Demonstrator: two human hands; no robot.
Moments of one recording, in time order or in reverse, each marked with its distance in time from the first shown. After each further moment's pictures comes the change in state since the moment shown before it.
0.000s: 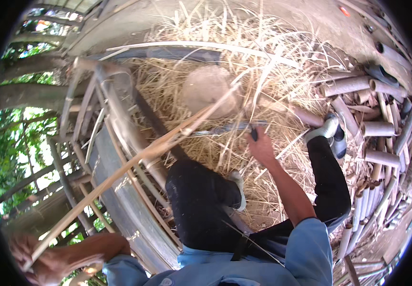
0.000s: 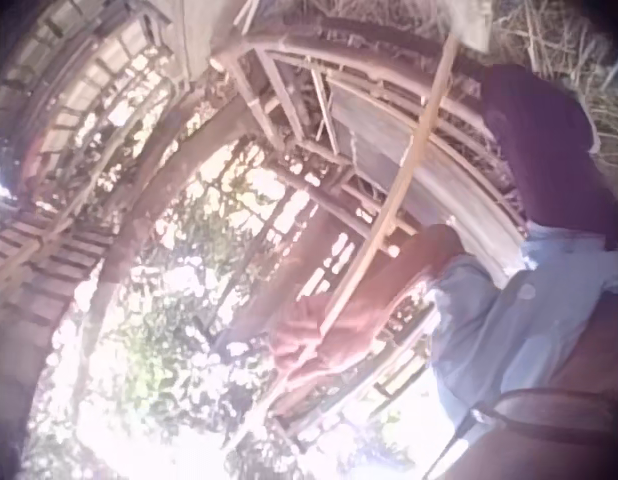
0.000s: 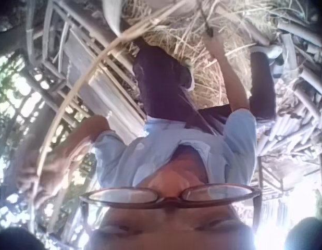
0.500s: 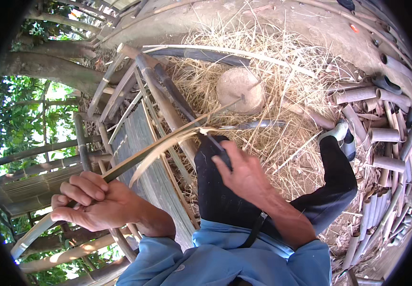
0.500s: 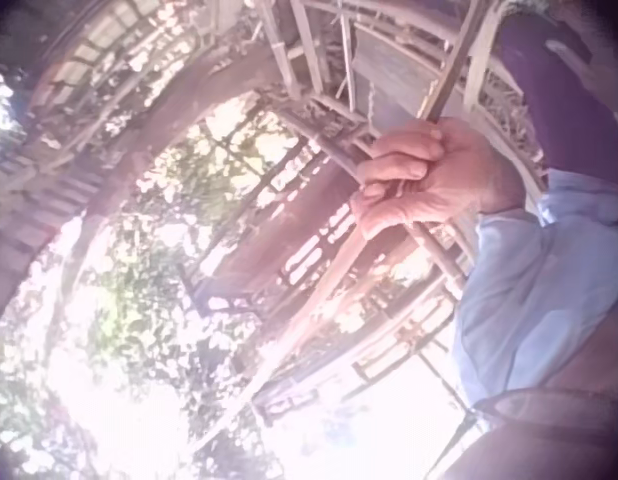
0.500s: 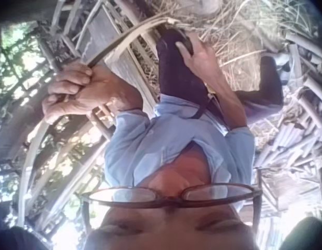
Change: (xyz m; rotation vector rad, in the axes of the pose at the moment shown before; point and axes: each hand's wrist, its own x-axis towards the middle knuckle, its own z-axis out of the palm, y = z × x) left_hand -0.098 -0.077 0.081 0.349 0.298 0.359; right_hand -0.200 -0.249 -0.045 0.097 -0.183 -0.471
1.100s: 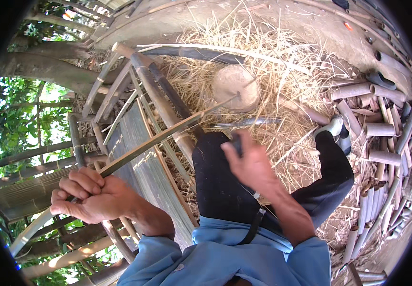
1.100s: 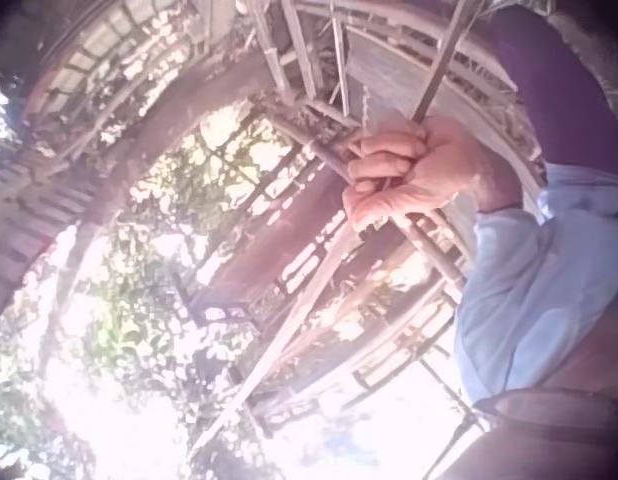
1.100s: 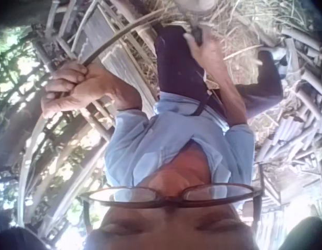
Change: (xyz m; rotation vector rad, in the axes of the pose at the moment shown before) left_hand 0.003 -0.010 -0.021 -0.011 0.110 -0.081; right_hand 0.001 0.033 0.008 -0.028 0.147 -0.017
